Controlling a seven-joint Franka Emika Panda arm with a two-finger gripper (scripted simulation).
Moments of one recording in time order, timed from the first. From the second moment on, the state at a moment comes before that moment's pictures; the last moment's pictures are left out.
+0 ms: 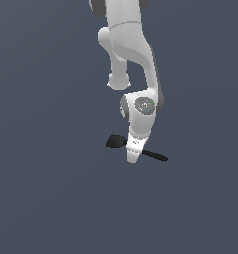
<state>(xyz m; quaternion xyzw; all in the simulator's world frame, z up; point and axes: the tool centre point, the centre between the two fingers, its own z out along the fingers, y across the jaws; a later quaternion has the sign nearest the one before) -0.015 0.084 0.037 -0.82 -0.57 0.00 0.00</state>
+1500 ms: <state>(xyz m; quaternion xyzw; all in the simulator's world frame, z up) 0.008 -0.027 0.340 -0.82 -0.58 0.00 0.00</state>
